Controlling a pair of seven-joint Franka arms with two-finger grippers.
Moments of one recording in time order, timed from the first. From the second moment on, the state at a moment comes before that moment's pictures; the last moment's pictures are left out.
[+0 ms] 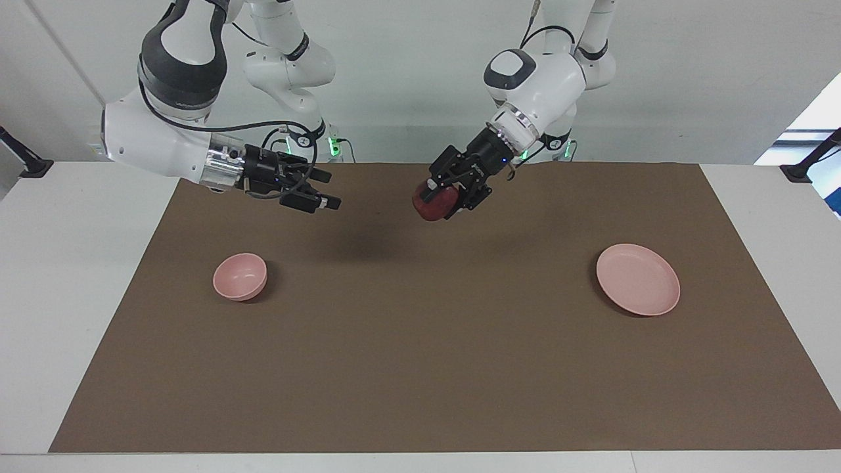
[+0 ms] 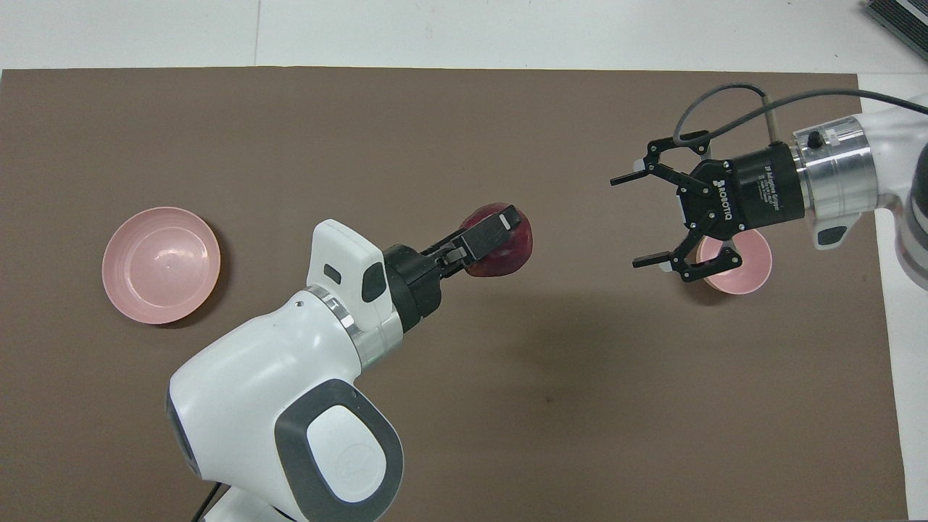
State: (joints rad) left arm 0.11 -0.02 -0.90 -2.01 -1.28 2.99 0.01; right arm 0.14 0.19 -0.15 -1.63 1.03 1.56 1.01
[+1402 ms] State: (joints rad) left arm 0.11 0.00 -0.95 -1.97 -1.29 3.05 0.00; right arm 0.25 0.22 -0.13 -1.59 1.07 1.56 0.99
